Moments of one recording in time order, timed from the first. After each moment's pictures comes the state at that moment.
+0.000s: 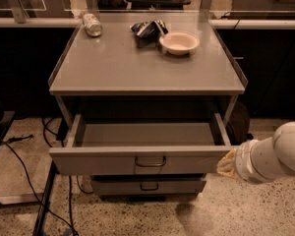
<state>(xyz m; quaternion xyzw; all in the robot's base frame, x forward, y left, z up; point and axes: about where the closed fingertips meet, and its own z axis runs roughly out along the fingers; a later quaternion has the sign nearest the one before) 0.436 -0.226 0.691 -0.58 0.79 -0.01 0.23</state>
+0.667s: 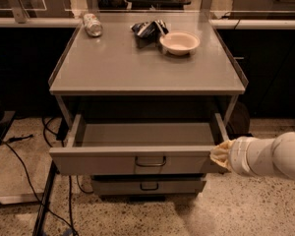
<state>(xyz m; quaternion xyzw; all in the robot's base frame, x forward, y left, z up) 0.479 -0.218 0.689 -0.59 0.74 -0.05 0.33</state>
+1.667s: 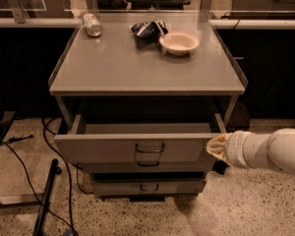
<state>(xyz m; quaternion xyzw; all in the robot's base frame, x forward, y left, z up) 0.516 -0.217 0.681 -0.58 0.73 -0.05 0.37</state>
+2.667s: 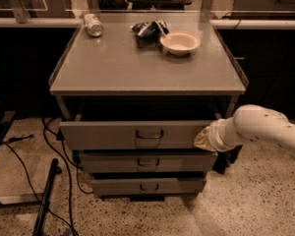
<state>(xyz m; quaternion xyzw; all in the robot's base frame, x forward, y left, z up) 0.586 -0.202 0.613 -0.61 0.74 0.00 0.29</state>
